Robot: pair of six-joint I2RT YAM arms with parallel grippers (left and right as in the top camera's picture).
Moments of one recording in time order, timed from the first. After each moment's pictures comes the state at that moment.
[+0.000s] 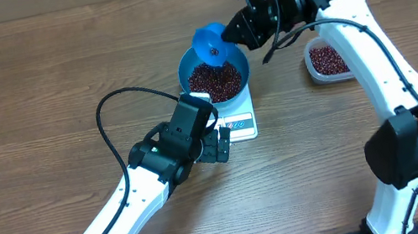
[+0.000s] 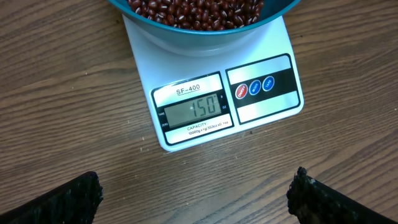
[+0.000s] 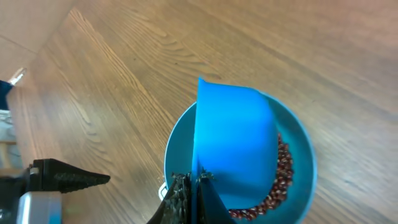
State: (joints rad) left arm -0.63 1.38 0.95 -0.61 -0.08 -0.34; right arm 0.26 1.97 1.95 -1.01 -0.67 -0.24
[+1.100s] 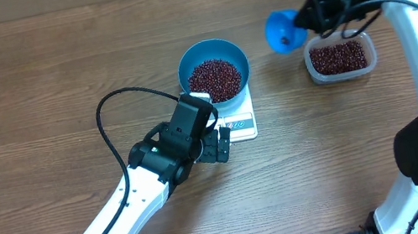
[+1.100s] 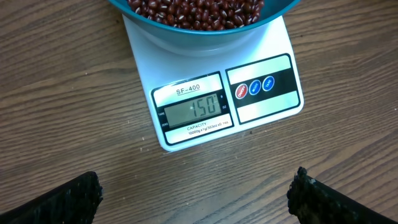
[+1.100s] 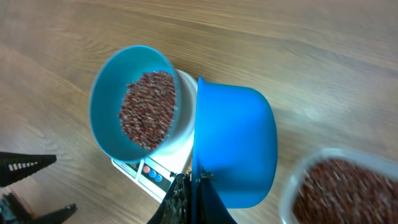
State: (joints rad) left arm -0.63 1.38 0.95 -0.61 -0.08 -0.34; right arm -0.05 1.93 1.96 -1.24 -0.59 -0.27
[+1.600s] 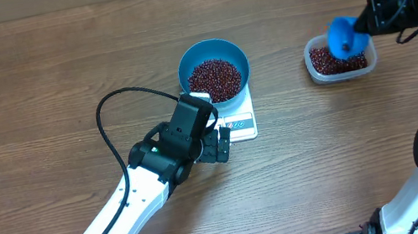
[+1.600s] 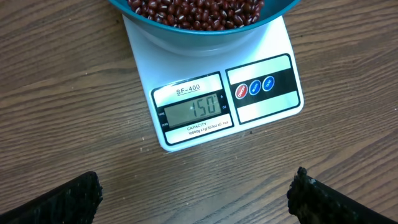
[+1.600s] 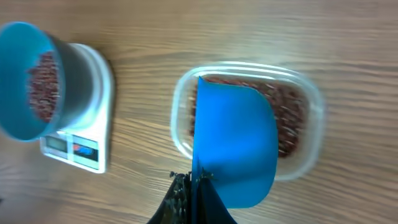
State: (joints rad) left arm -0.63 1.38 0.95 -0.61 -0.08 -0.34; right arm -0.28 1.93 1.96 -1.37 -0.43 -0.34
